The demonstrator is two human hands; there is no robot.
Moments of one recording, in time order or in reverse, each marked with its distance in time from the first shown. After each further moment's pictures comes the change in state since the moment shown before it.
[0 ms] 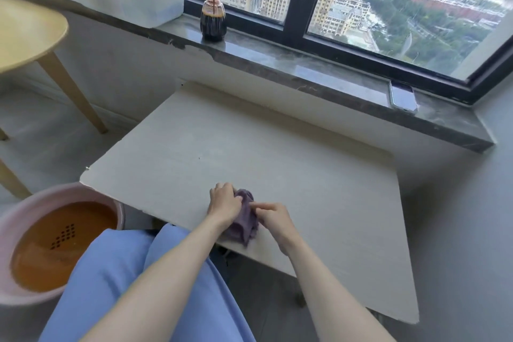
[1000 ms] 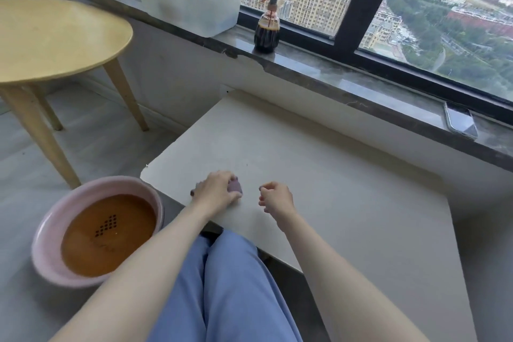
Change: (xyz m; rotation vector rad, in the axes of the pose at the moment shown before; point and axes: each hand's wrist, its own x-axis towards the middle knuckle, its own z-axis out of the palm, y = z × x) left_hand 0.012 -0.076 -0.119 0.176 0.119 0.200; right_hand 0.044 -0.069 0.100 -0.188 0.154 0.036
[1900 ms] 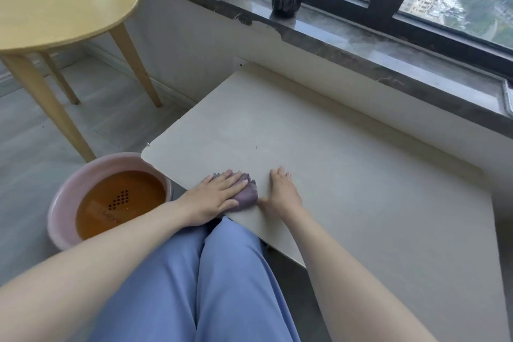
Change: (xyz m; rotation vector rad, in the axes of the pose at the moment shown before) left_hand -0.010 -0.057 0.028 0.421 -0.424 0.285; right_hand 0.044 0.038 0.012 -0.718 -0.192 -0.225
